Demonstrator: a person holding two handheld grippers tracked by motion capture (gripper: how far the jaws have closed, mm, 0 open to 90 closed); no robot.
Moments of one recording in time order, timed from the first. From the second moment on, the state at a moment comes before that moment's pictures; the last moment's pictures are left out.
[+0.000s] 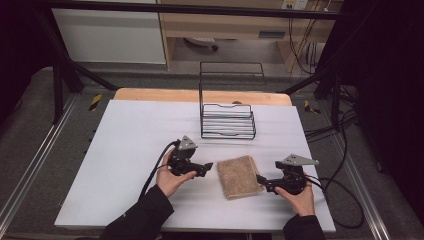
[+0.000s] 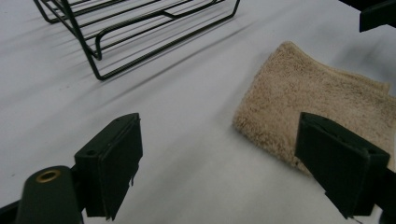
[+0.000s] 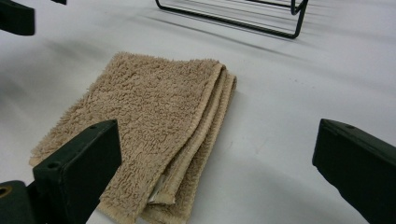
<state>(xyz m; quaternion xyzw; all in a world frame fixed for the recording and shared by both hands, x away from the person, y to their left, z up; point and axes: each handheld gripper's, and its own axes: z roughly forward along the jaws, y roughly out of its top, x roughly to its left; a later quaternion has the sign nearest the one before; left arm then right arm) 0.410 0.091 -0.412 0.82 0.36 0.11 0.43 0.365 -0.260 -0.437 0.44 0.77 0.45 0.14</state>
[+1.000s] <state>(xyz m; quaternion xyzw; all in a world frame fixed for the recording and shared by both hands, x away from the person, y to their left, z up) 0.427 0.033 -0.450 0.83 0.38 0.06 0.39 0.367 -0.259 -0.437 0.44 0.77 0.44 0.14</state>
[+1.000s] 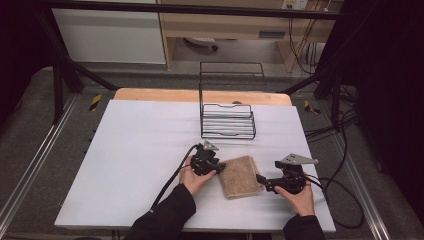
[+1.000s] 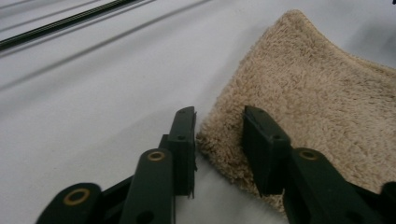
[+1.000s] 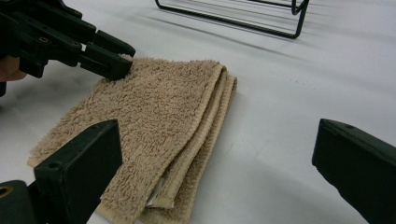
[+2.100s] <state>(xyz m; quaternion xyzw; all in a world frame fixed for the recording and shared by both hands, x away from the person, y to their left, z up) 0.423 0.028 -0.453 0.83 0.38 0.08 0.39 0.434 -0.217 -0.453 0.45 0.79 0.40 0.13</state>
